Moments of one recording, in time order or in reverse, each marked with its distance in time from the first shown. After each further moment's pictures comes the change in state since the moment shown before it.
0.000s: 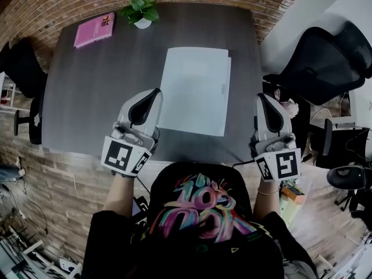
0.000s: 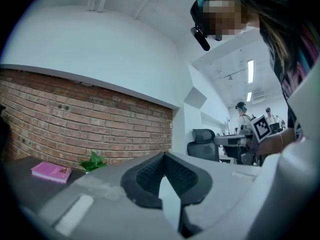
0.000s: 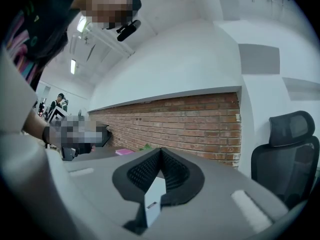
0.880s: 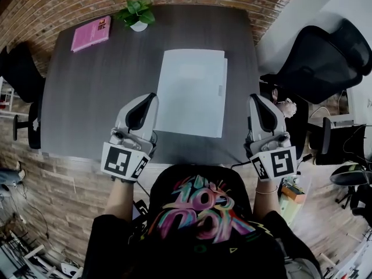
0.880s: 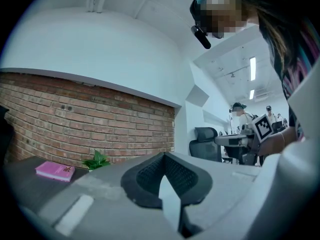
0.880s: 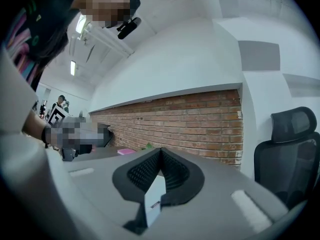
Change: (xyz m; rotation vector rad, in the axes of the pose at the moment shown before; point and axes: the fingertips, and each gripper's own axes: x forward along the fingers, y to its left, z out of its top) left arm -0.005 0.001 -0.005 0.003 0.018 0.033; right arm 0.004 0.006 -0.009 0.019 0.007 0.016
